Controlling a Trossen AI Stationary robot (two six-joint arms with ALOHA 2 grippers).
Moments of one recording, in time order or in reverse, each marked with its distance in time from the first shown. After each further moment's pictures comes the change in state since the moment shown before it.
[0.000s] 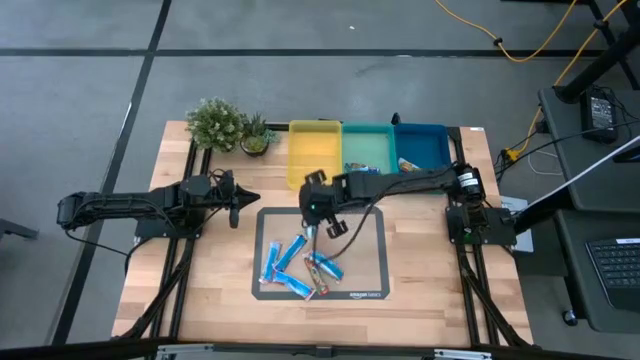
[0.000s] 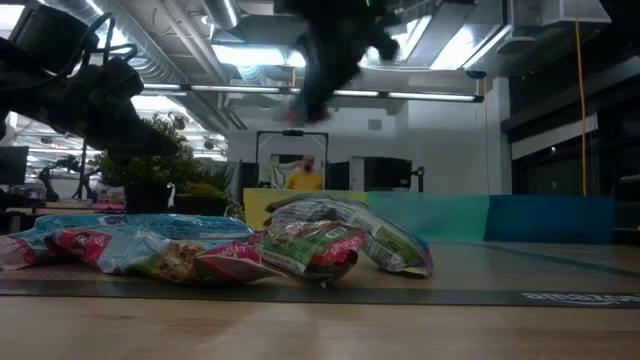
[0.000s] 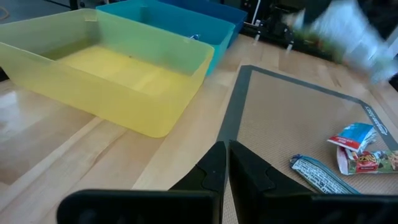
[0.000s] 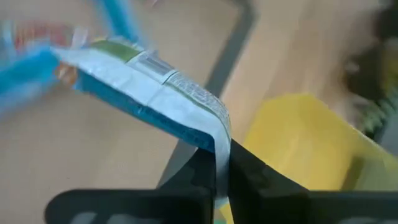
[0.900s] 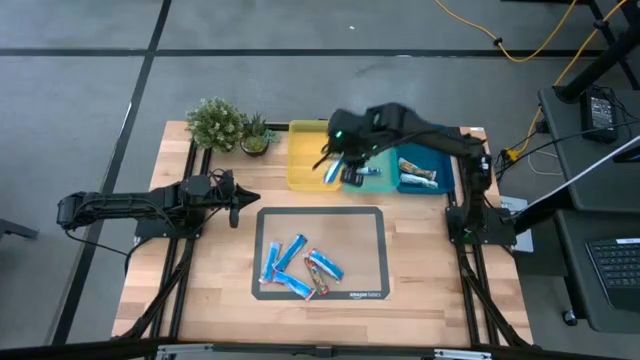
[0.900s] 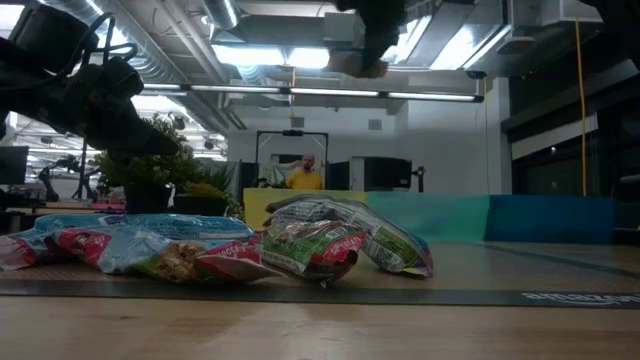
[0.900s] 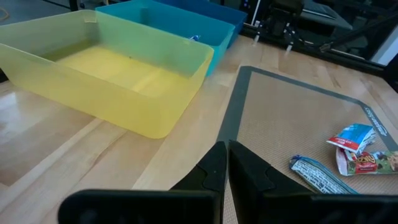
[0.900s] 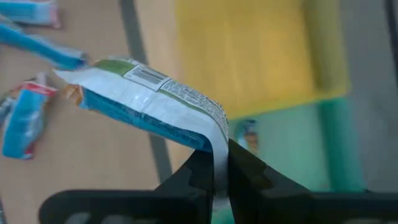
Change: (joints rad) left arm 0.000 0.000 0.000 0.002 0.000 0.000; right arm -0.276 -0.090 0.339 -0.516 -0.092 0.427
